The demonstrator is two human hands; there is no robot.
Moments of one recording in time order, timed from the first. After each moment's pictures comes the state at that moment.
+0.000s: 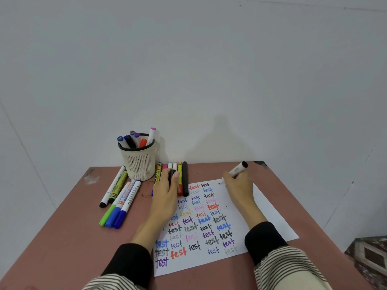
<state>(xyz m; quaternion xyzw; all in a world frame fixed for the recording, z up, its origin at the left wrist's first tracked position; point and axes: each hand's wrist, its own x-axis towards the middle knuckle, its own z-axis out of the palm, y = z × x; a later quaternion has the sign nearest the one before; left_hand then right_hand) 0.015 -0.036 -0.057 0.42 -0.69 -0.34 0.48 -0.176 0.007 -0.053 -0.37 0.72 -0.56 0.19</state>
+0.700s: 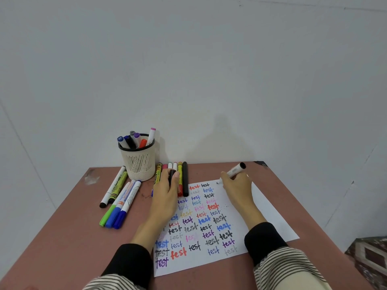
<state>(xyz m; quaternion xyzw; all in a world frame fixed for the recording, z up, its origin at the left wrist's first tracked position) 0.015 -0.037 -0.057 0.42 -0.69 -0.36 0.47 -0.173 0.006 -0.054 -0.38 0.72 -0.55 0.18</state>
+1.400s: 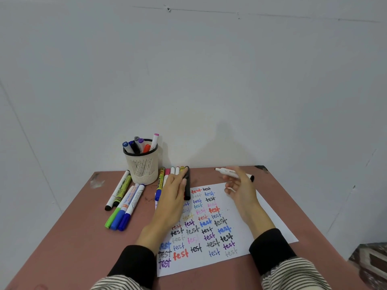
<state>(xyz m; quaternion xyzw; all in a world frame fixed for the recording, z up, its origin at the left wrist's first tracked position) 0.018 -0.030 -0.054 0.38 -0.77 -0.28 0.42 -0.167 0.024 -0.032 -0.23 0.48 -0.73 0.42</state>
